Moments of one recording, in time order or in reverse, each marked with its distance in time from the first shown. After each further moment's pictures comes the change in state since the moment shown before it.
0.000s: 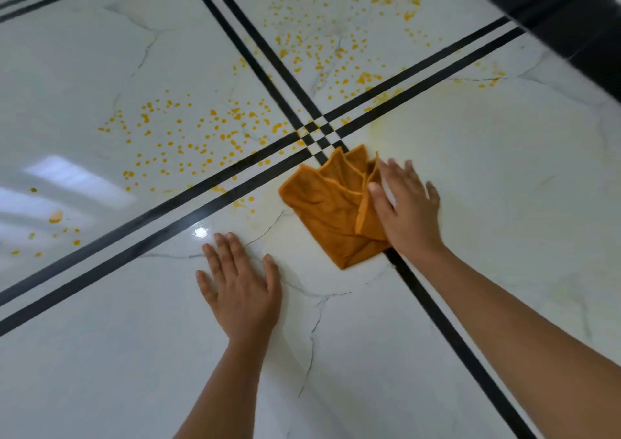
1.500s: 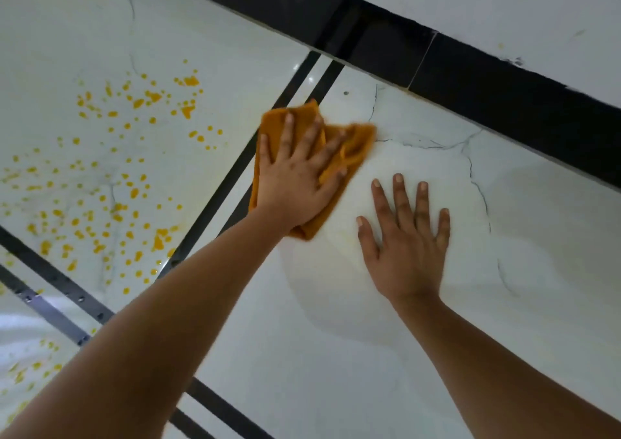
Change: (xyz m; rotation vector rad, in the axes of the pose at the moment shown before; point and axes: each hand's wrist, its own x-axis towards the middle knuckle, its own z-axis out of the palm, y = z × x) left_hand 0.212 0.456 0.108 0.291 -0.245 1.097; right_hand 0.122 0.215 -0.068 -0.266 0.156 0.506
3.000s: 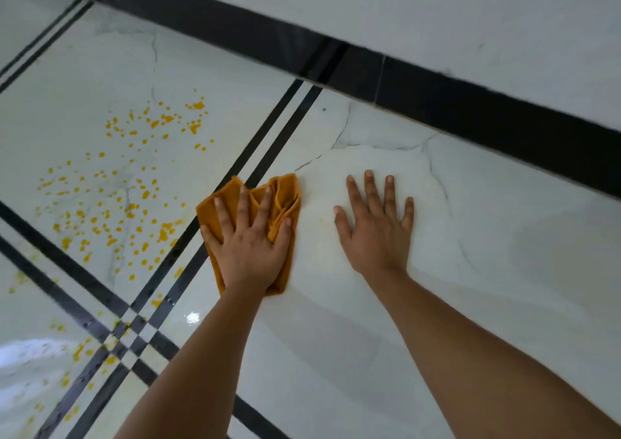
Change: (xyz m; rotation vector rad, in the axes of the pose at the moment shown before) left_hand -0.113 0.009 0.020 -0.035 0.076 -0.446; right_hand 0.000 0.001 0.000 0.023 -0.003 -0.018
